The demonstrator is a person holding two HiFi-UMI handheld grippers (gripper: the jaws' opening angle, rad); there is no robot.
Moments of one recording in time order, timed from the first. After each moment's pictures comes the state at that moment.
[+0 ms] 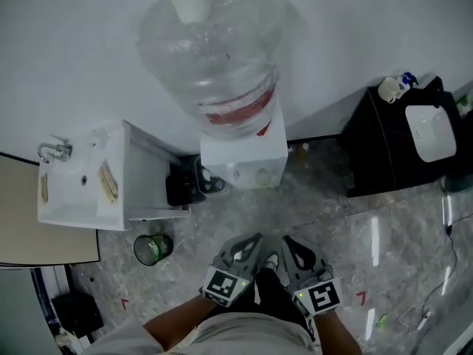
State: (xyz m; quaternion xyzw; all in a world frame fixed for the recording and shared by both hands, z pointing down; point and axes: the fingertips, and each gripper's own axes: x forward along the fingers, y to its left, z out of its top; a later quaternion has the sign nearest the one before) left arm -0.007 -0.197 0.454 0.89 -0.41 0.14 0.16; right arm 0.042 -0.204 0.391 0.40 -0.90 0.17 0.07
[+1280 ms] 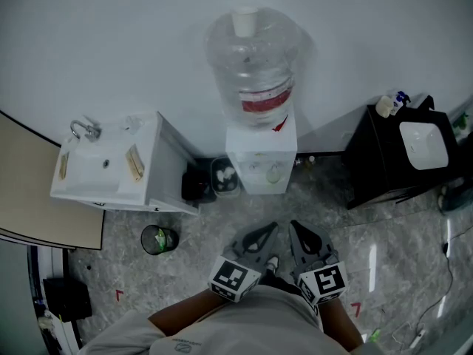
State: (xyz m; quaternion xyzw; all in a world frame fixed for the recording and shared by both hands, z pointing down) left arm 0.007 -0.121 0.313 0.89 -0.44 0.06 0.13; right arm 0.040 -0.129 0.300 0.39 -0.91 0.10 0.06
